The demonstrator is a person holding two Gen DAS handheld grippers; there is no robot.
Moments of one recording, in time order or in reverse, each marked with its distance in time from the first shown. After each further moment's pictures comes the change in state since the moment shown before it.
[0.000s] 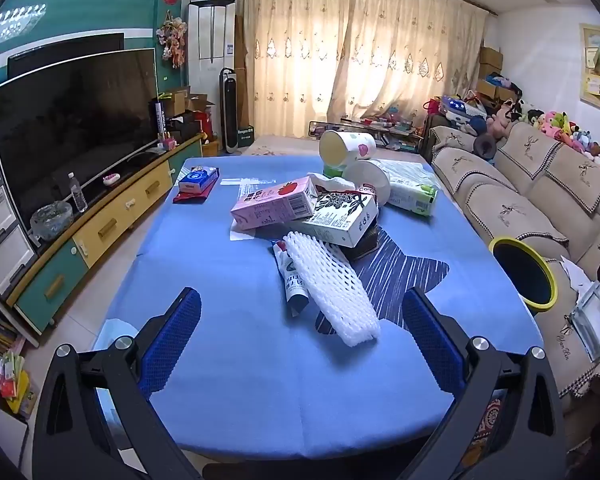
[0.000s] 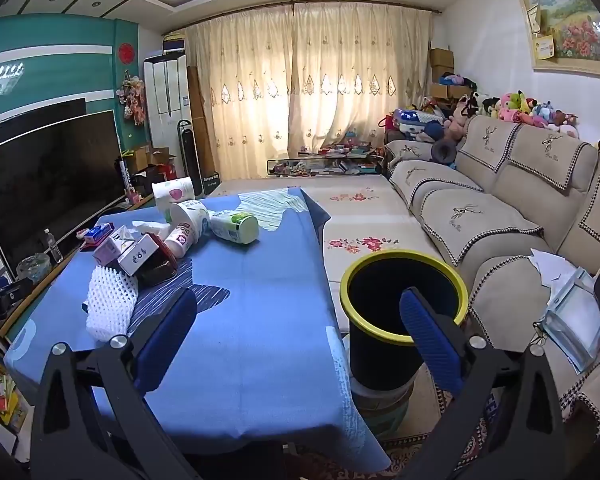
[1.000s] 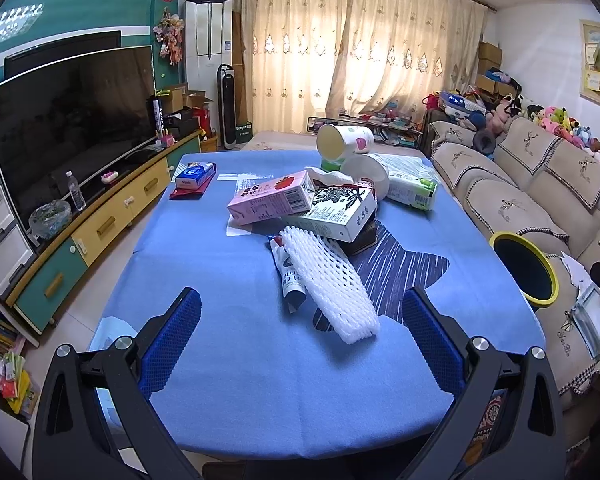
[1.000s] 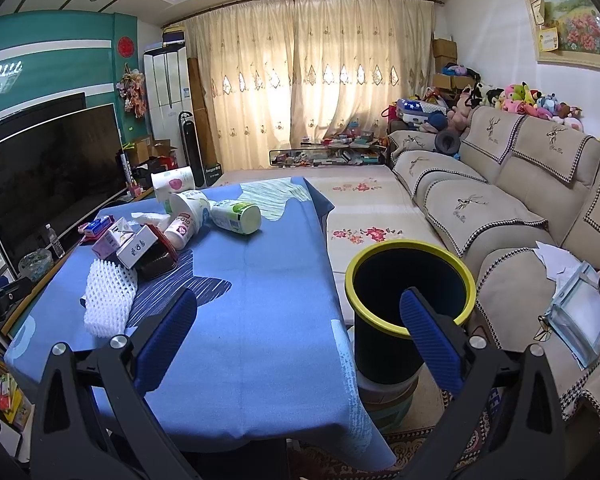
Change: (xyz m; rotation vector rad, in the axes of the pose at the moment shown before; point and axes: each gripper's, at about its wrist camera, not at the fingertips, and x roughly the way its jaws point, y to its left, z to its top) left arm 0.009 -0.004 -0.002 0.006 0.021 0.001; right arm 0.014 0.001 -0.003 0.001 0.037 0.008
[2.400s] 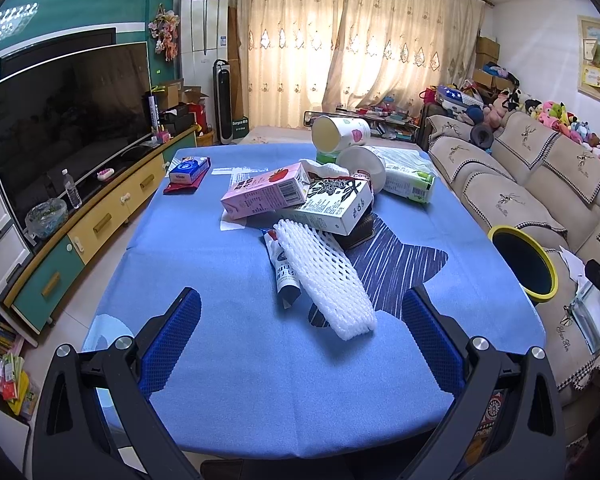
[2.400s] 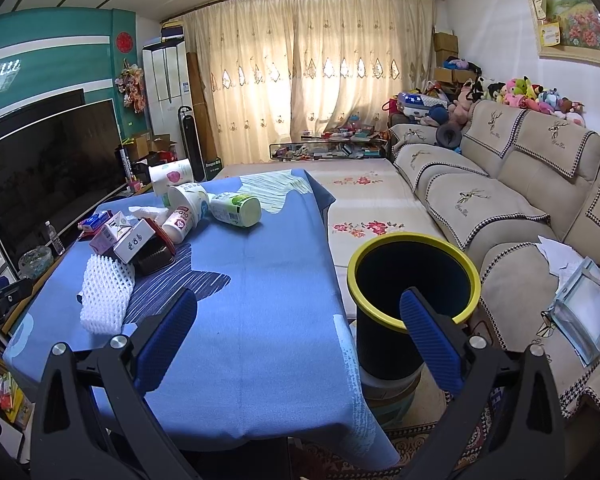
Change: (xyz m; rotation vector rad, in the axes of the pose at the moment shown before) left arm 0.006 -0.006 -0.004 0.007 0.018 -0.006; right arm 0.006 -0.004 -0.008 0.007 0.011 0.004
